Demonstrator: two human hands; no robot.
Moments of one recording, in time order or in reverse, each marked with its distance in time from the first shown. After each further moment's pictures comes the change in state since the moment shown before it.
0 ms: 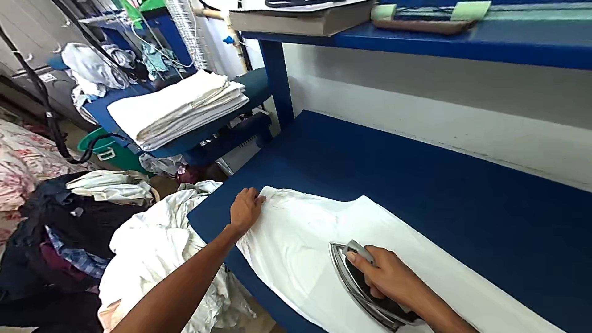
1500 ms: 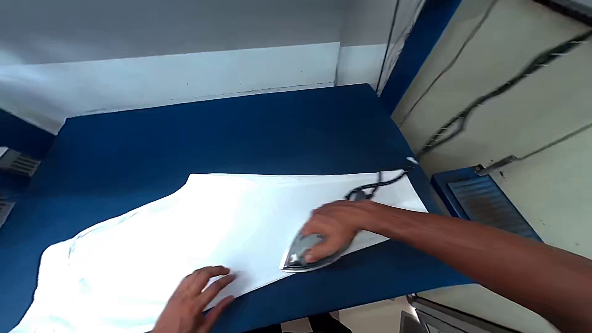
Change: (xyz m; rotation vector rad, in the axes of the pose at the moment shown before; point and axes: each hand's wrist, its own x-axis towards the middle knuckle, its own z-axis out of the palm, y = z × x) left_hand -0.221 0.139 0.070 -0.202 -0.337 1.309; right_hand -0.197 0.164 -0.050 -0.450 -0.028 -0.359
